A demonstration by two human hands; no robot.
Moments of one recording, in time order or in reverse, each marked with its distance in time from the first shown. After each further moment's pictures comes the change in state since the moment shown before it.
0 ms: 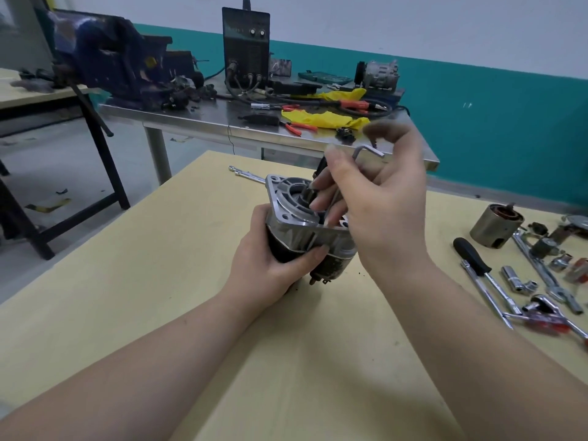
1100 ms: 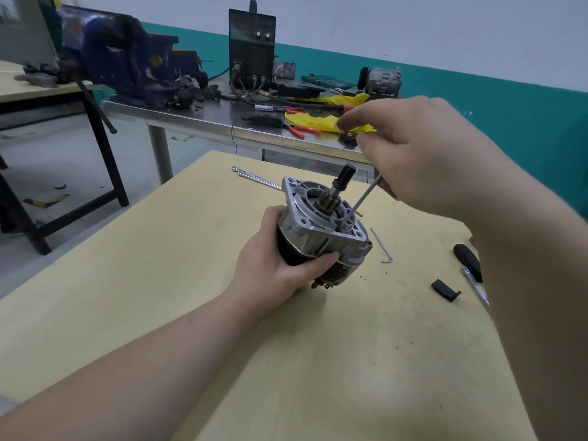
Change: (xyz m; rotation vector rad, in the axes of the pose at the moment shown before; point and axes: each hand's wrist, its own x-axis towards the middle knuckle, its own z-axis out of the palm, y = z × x) left_hand 0.000 0.003 0.001 0.077 -0.045 -0.022; right_hand 0.058 -0.074 -0.029 -1.126 -0.501 -0.103
